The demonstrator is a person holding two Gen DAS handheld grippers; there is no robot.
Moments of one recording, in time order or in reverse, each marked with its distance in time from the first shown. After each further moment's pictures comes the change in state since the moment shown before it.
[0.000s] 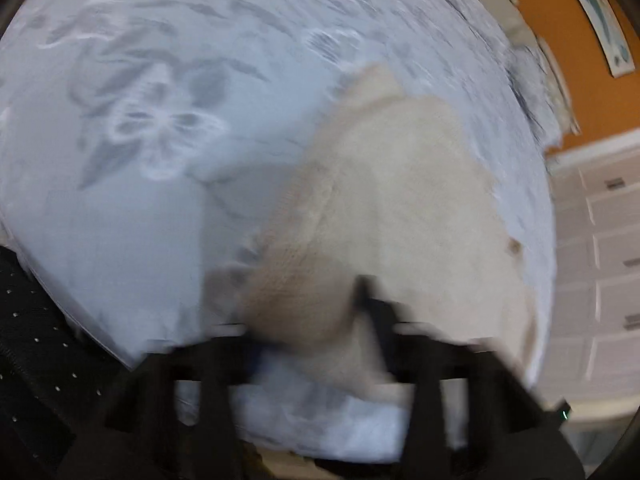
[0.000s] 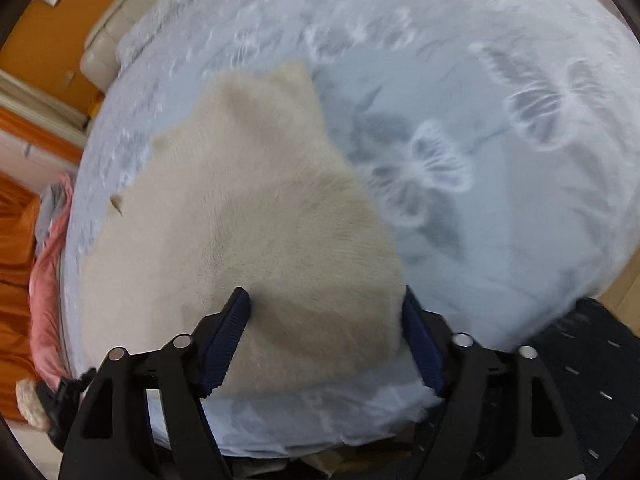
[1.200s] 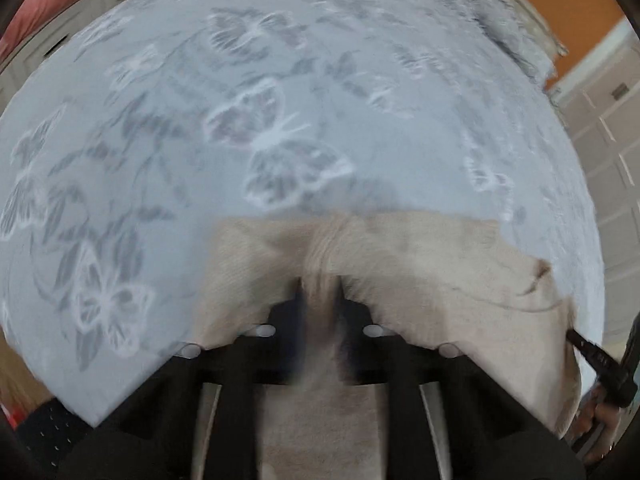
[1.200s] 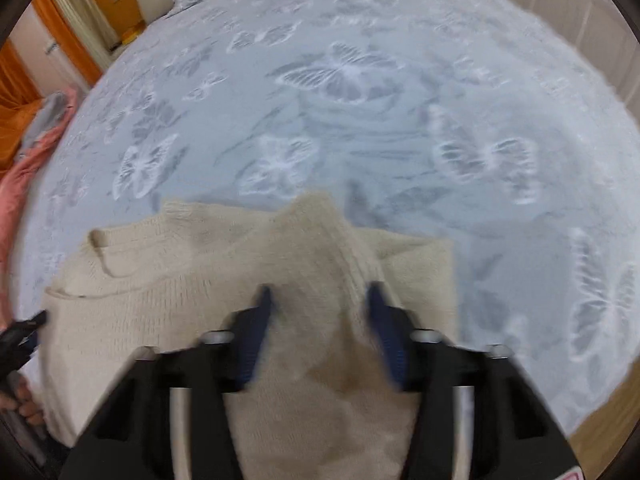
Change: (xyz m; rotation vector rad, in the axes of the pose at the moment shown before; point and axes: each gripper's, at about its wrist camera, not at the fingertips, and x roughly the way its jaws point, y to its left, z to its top) left arm 0.026 -0.066 0.051 0.315 -0.079 0.163; right arm 0.012 0.083 0.061 -0.350 -0.033 -0.081
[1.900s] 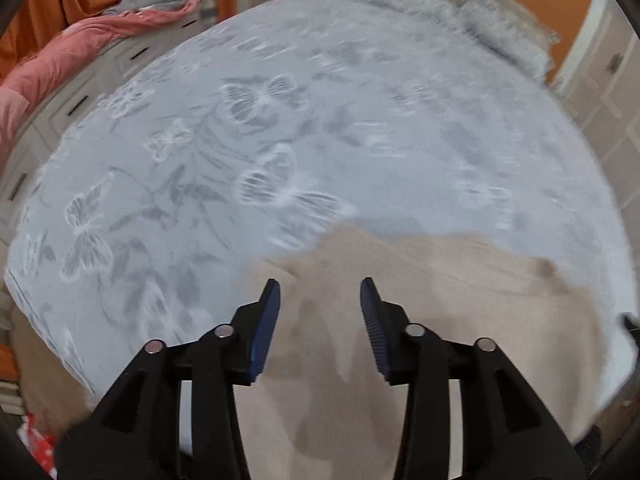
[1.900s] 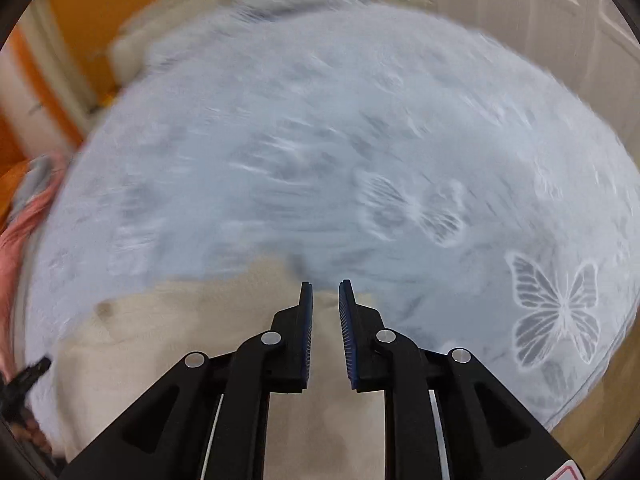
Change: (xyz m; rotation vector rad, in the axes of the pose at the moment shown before) left arm -0.057 -0.026 -0.018 0.108 -0.135 0.096; right arm -0.080 0.006 -0.019 0.035 -0.205 0.032
